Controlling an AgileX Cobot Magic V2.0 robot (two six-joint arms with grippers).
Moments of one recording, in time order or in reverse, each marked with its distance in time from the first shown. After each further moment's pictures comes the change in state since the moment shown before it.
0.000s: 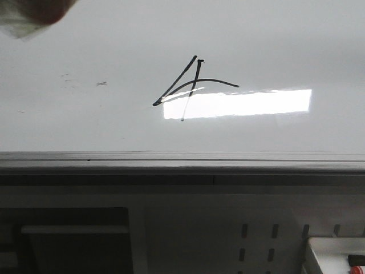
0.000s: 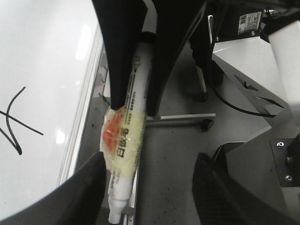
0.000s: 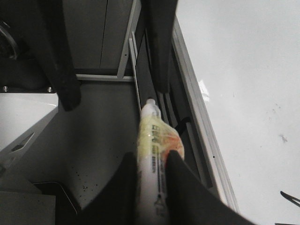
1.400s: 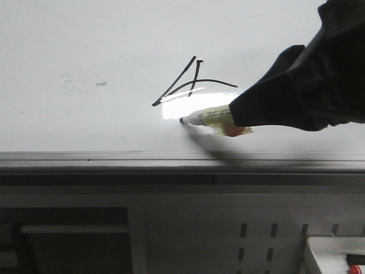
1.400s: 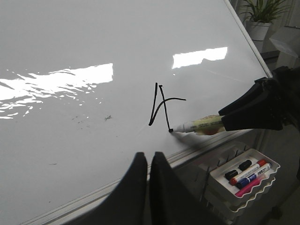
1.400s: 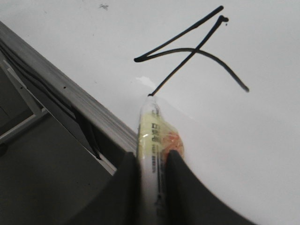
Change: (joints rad) left arm 0.293 -0.673 0.708 -0.480 -0.649 -0.105; right arm -0.499 0.010 0.498 0.194 -0.595 0.138
